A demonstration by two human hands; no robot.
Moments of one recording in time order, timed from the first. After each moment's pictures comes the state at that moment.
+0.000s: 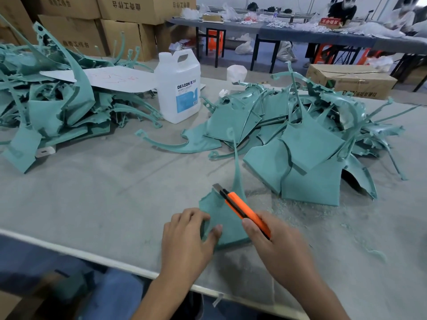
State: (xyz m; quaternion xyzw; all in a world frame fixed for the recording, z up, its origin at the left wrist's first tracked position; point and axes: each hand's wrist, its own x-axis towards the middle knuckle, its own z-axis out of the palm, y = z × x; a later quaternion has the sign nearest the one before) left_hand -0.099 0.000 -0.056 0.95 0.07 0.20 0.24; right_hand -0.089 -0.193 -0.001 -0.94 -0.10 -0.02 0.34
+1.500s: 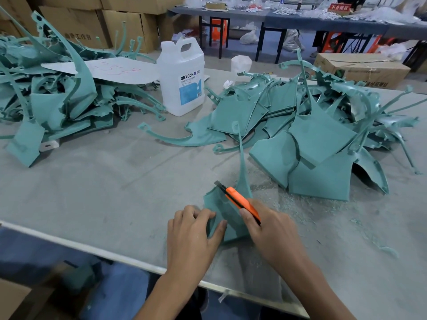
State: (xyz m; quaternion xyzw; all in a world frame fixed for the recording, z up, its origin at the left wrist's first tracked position) left_hand -0.100 0.000 -0.070 0.95 0.07 0.24 0.21; right_hand -0.064 -0.174 -0.014 -0.96 -0.13 -0.02 0.26
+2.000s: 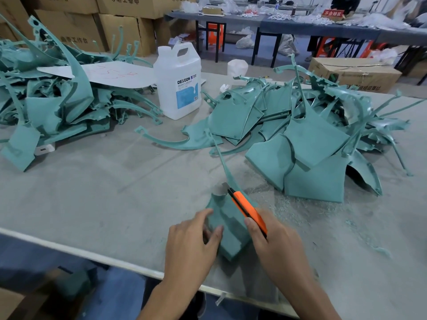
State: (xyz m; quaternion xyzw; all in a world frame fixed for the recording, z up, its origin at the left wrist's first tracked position) left_hand -0.109 -0.004 -0.052 0.93 0.07 0.16 0.32; right_hand -0.089 -0.184 -0.015 -0.94 -0.07 -0.04 0.34
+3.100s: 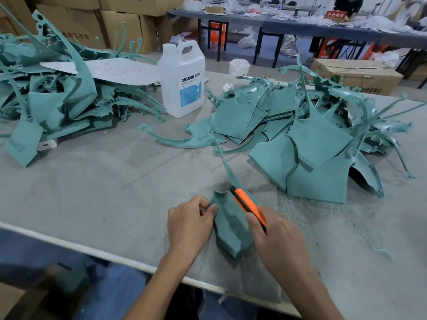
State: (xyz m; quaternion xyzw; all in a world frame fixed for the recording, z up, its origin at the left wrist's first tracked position) left_hand -0.063 0.008 -0.052 0.92 0.16 0.13 0.34; right_hand -0.084 -0.174 0.000 -0.96 -0.05 -0.01 0.26
